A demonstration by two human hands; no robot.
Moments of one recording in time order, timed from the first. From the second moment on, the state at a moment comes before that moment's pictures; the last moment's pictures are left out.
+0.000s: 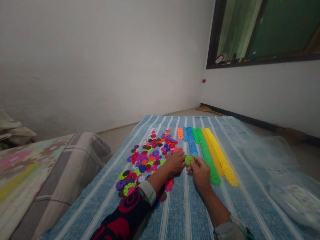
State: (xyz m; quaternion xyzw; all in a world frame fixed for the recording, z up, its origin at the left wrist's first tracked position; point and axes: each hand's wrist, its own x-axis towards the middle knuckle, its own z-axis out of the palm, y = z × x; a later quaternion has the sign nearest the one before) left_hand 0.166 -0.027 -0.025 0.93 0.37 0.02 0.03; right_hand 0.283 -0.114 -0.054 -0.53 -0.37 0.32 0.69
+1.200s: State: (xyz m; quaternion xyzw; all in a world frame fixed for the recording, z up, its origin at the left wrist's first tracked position) left_hand 0.168 0.028 -0.027 0.91 0.42 0.04 -0.04; right_hand 0.259 -0.117 -0.061 -0.51 -0.42 0.37 0.66
